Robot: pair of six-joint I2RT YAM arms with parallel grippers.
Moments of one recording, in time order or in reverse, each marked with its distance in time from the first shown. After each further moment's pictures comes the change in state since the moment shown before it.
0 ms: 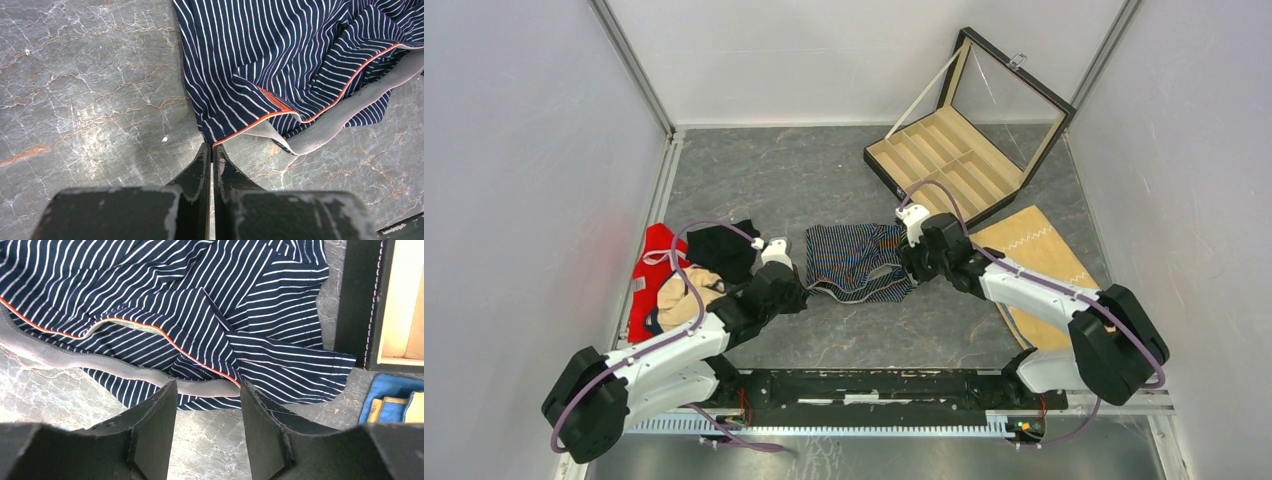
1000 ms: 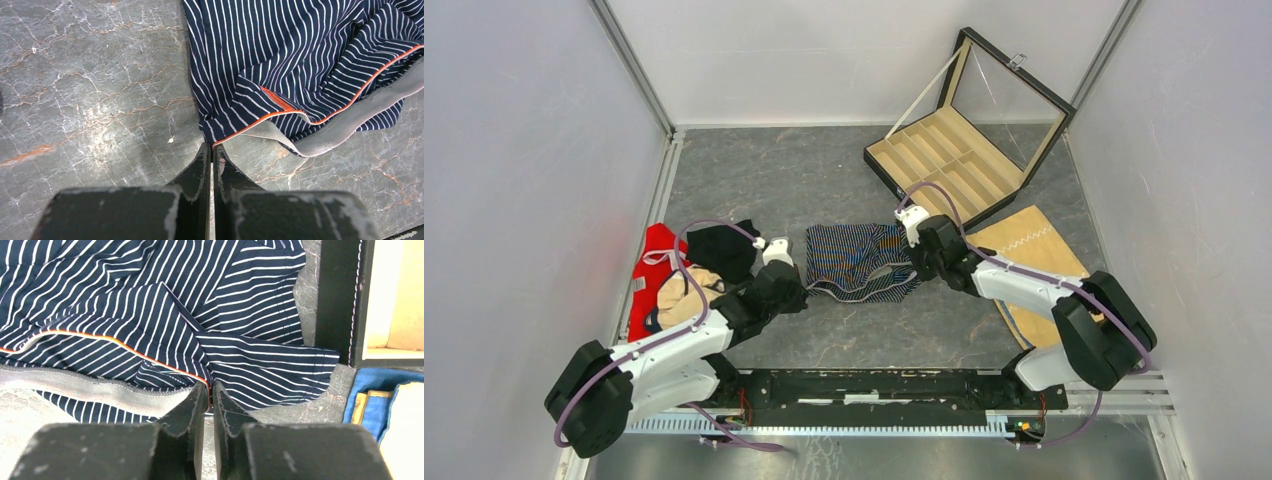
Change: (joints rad) left arm 0.000 0.038 0.012 -0.004 -0.014 0.000; right arm -0.005 0.089 -0.006 0.044 0.106 -0.021
